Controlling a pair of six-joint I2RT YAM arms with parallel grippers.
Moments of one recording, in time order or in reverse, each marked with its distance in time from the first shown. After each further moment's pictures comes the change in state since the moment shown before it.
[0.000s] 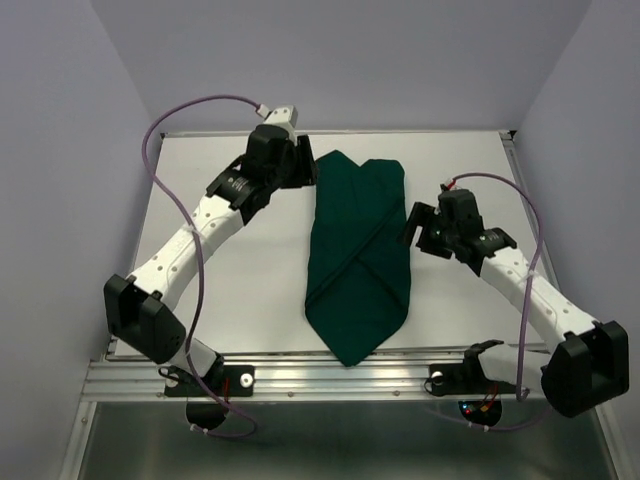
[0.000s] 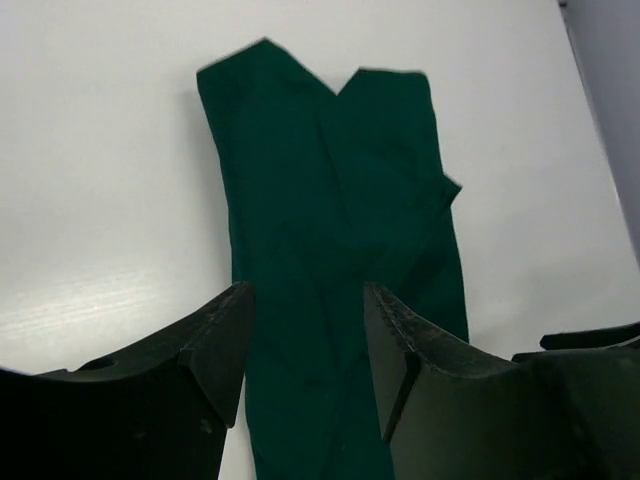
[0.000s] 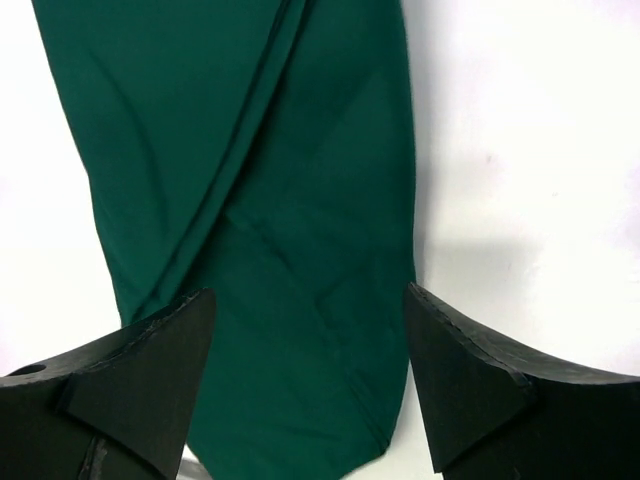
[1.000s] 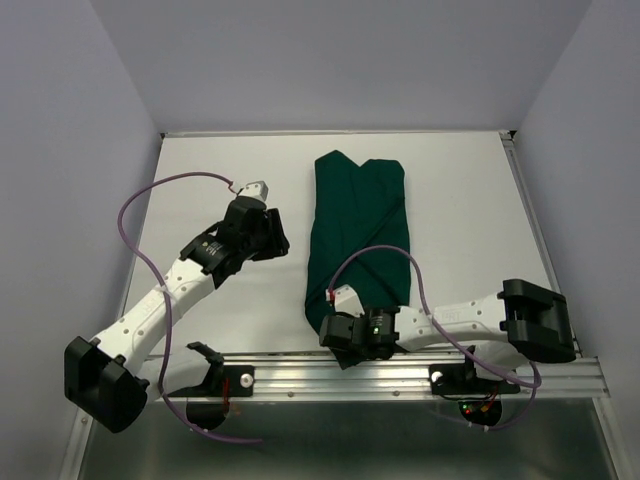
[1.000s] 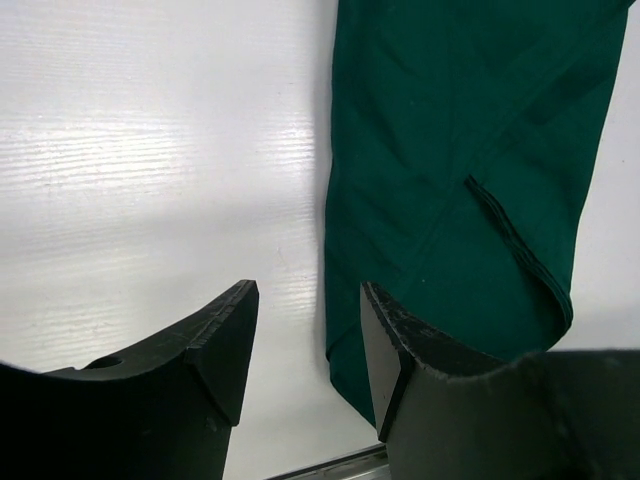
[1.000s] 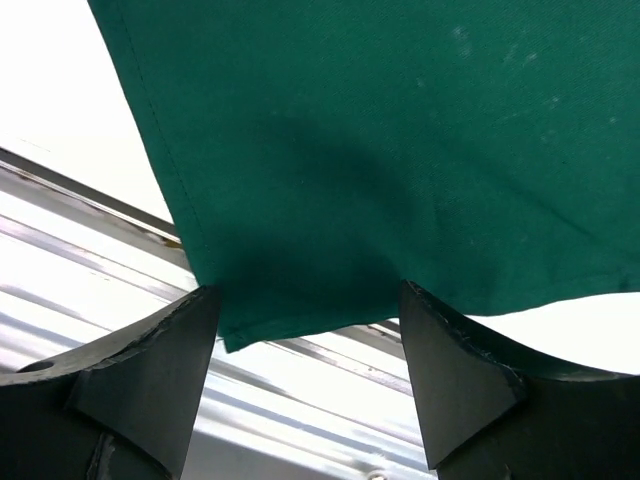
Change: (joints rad) left arm -0.016 -0.457 -0.644 -0.128 -0.014 -0.133; right arm 1.075 0.301 -0.049 -0.146 0.392 0.313
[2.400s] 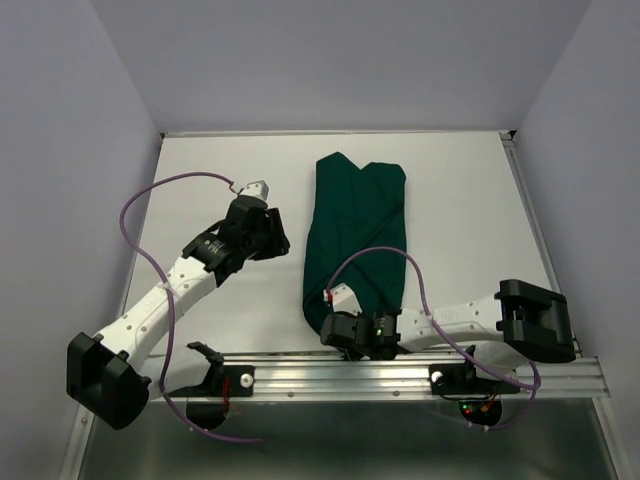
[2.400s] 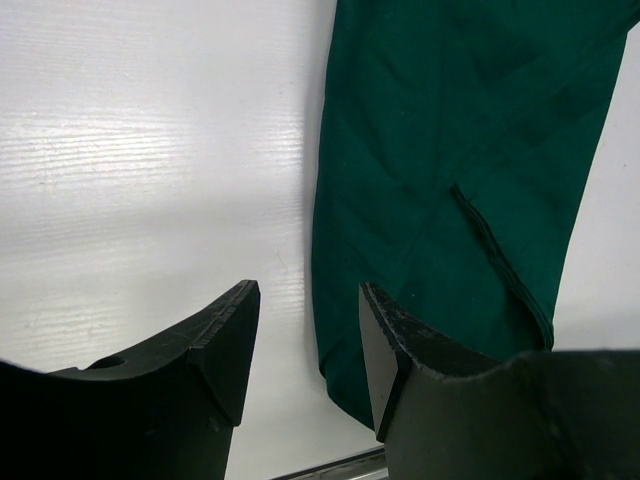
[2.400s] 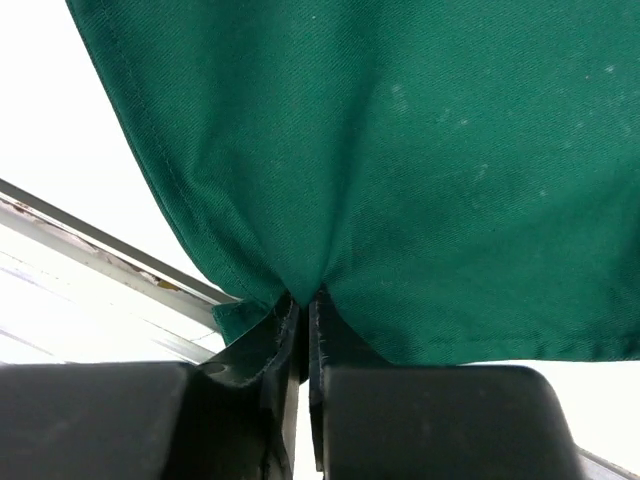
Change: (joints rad) left arm 0.007 0.018 0.000 0.006 0.000 -0.012; right arm 0.010 0.017 -0.063 0.152 0.068 -0.109
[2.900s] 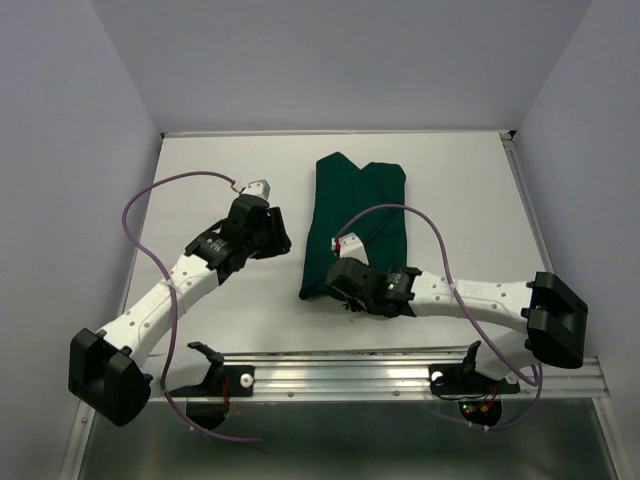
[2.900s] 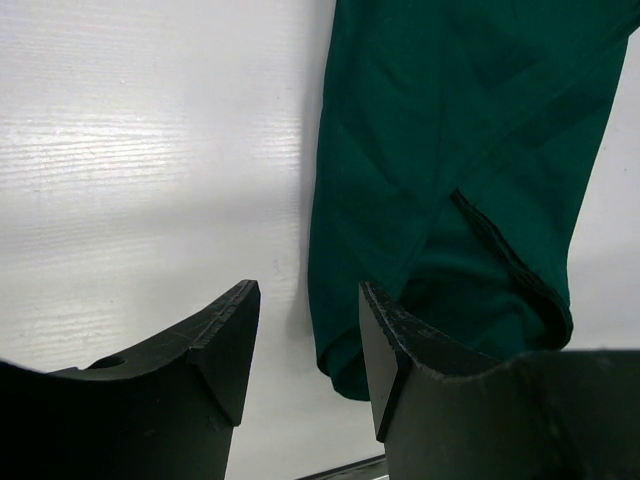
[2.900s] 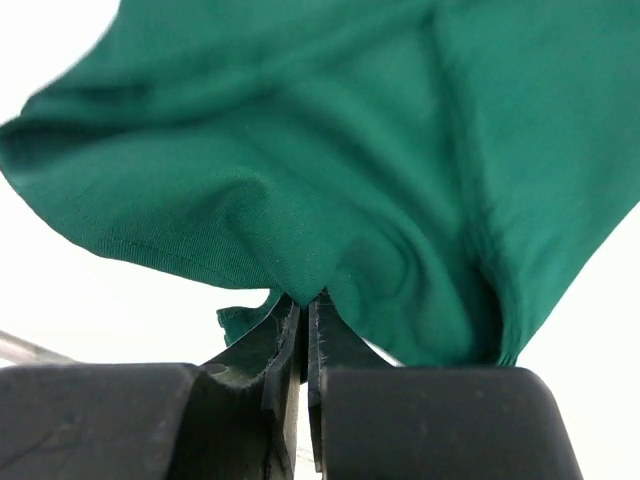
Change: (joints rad) left arm 0.000 0.016 0.000 0.019 0.000 0.000; right arm -0.222 -0.080 0.125 -0.063 0.069 -0.182
